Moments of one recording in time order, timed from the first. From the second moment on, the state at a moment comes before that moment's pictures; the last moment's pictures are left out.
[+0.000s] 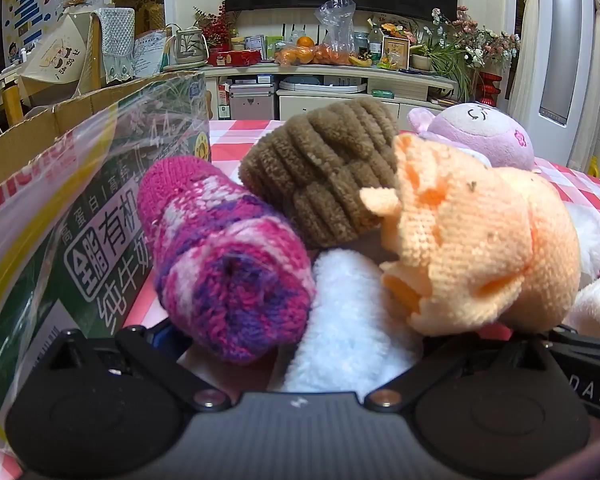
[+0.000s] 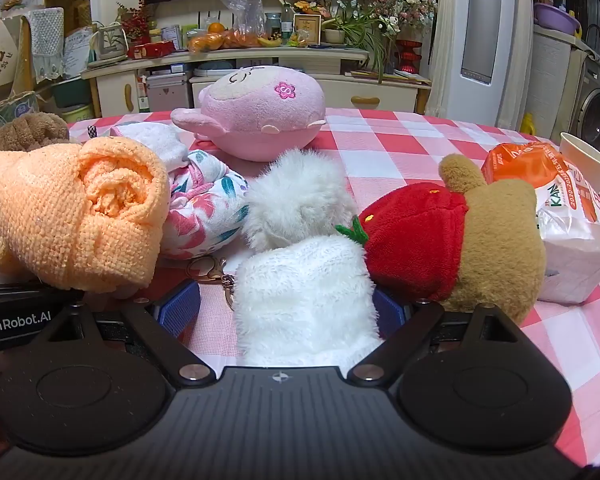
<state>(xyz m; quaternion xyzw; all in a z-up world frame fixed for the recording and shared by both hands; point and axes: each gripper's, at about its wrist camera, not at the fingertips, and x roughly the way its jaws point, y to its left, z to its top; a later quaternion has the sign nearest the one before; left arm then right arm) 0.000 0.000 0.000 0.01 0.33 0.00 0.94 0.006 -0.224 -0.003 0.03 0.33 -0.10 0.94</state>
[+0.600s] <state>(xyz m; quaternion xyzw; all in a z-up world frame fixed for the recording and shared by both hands) -0.034 0.003 0.006 0.03 0.34 -0.02 0.94 -0.004 -0.224 -0.004 0.03 0.34 -0.09 0.94</state>
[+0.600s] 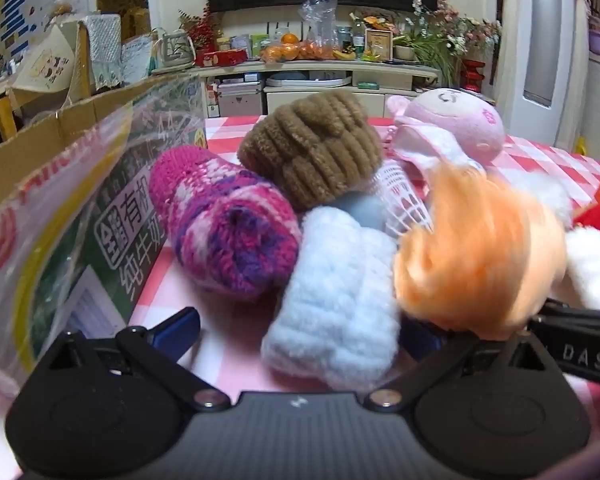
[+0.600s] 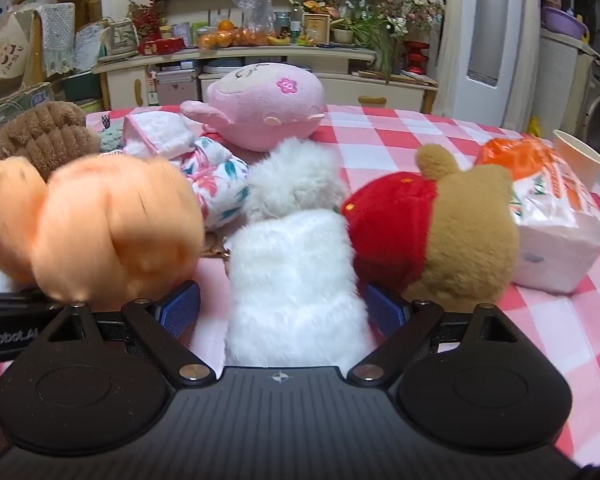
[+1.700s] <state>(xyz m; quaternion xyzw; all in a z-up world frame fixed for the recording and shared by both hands) -0.126 0.083 0.098 0.10 0.21 0.01 0.97 -0.077 -0.170 0.015 0.04 0.24 -0.04 0.97</state>
